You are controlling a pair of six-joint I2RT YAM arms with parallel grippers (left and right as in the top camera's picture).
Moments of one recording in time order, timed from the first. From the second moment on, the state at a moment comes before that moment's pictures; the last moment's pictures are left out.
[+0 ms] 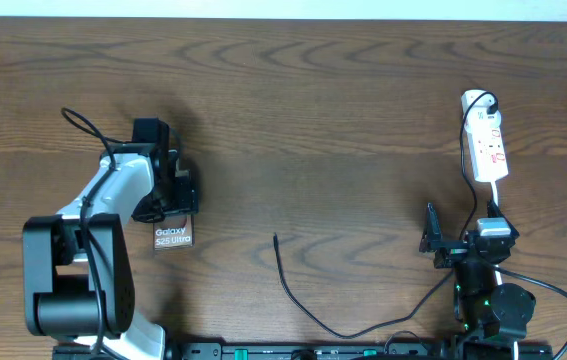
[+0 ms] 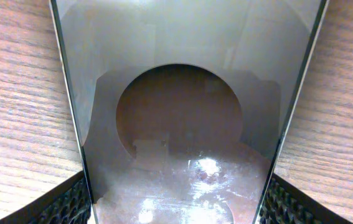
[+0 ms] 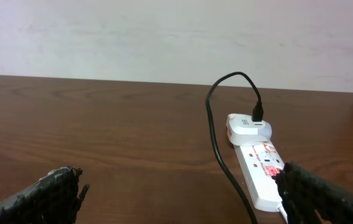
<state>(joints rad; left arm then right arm) 0.02 1.75 0.99 -0.78 0.01 -0.12 -0.13 0.01 0.01 -0.06 -0.18 -0.03</state>
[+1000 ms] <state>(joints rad) 0.02 1.71 1.01 -0.74 0.81 -0.20 -0.13 0.01 0.01 -0.06 -0.18 -0.03</state>
